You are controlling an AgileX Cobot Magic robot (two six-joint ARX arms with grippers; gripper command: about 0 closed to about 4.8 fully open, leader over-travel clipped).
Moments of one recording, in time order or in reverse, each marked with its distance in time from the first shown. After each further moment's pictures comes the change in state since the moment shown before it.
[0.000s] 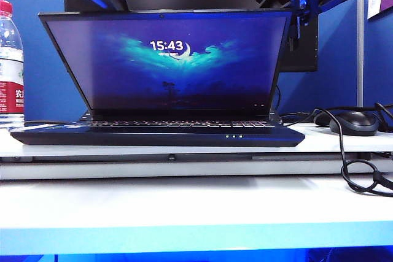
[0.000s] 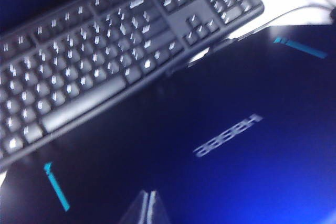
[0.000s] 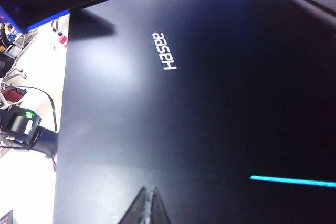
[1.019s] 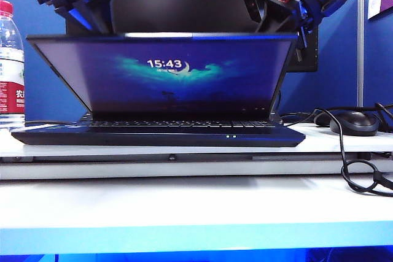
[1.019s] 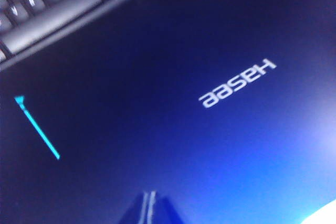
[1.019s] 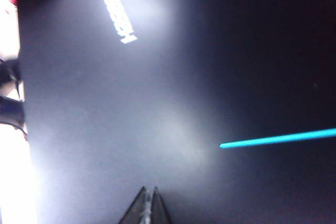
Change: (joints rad) left arm 0.000 0.016 0.000 -0.209 0.003 -0.004; right arm 0.050 0.000 -0.001 -0.121 0.230 -0.001
